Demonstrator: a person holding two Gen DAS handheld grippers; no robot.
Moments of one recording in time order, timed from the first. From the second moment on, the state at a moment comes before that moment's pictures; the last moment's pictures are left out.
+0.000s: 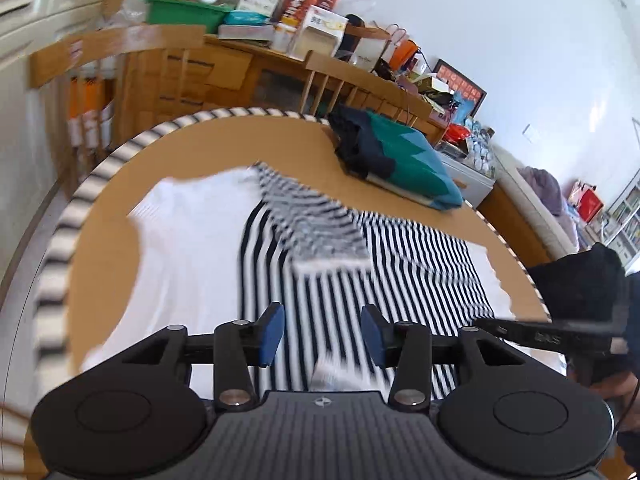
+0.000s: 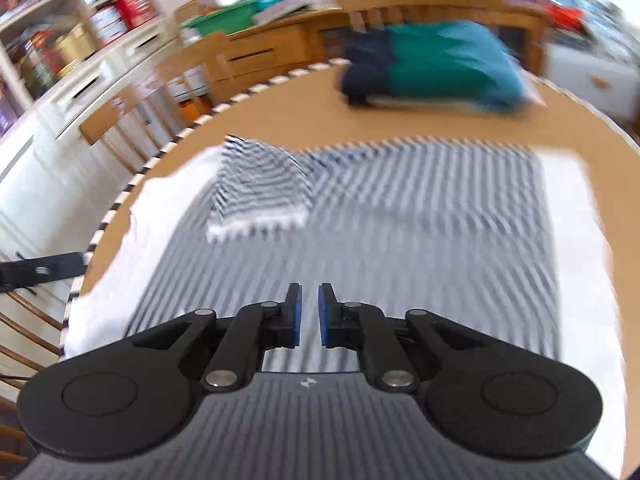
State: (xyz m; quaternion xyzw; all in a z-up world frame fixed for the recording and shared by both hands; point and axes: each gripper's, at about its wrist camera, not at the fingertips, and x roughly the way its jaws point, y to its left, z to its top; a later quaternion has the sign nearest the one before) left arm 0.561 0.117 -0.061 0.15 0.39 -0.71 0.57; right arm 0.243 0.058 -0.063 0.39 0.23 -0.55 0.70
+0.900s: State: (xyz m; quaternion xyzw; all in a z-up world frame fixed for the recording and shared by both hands) left arm 0.552 0.265 -0.154 -0.08 0.63 -0.46 0.63; right arm 0.034 0.250 -0.145 0.62 -0.10 -0.64 0.44
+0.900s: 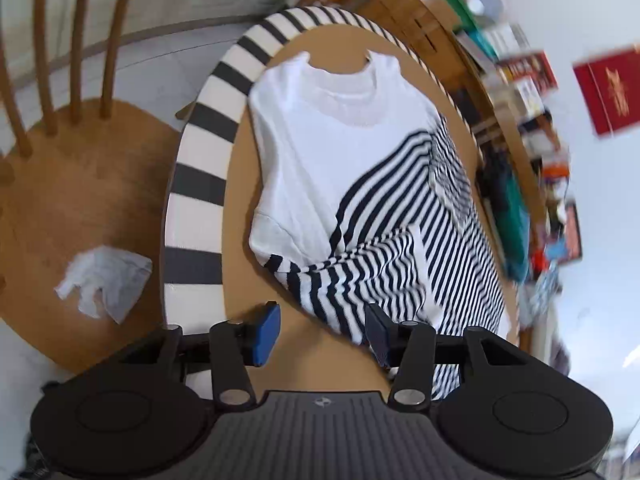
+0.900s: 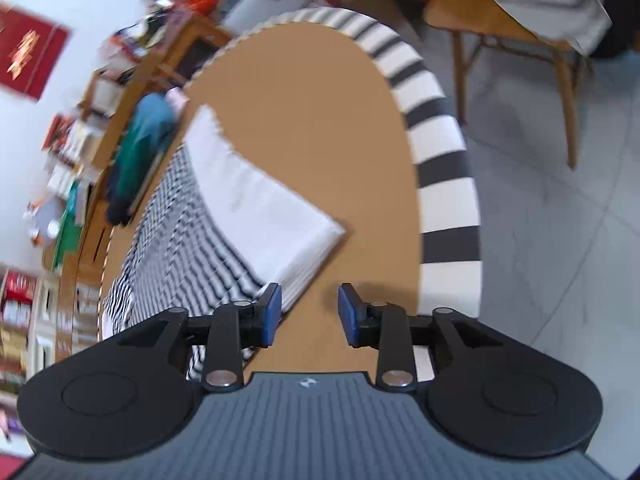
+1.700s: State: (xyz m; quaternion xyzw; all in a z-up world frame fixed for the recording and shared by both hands) left arm 0.560 0.253 -0.158 -0.14 0.62 -0.39 0.66; right arm 0.039 0.212 -0.141 0.58 -0.06 -0.69 0.43
